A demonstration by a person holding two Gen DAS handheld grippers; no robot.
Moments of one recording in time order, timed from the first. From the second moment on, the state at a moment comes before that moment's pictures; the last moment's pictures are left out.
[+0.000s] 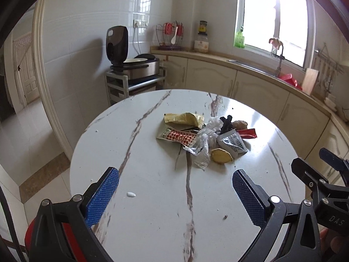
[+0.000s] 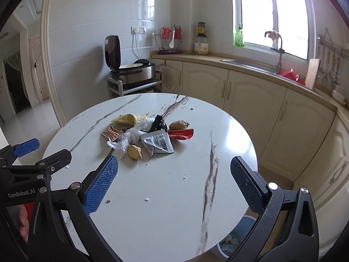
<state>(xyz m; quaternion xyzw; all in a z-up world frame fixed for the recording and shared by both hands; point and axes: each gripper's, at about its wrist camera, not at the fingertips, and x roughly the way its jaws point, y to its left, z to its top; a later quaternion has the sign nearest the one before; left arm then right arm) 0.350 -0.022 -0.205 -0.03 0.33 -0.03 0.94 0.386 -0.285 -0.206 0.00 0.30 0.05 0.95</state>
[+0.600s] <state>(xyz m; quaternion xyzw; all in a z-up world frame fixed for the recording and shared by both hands) 0.521 0.030 -0.202 -0.04 0.41 -0.02 0.91 0.515 -0.267 -0.263 -0.03 0.42 0.12 0.90</state>
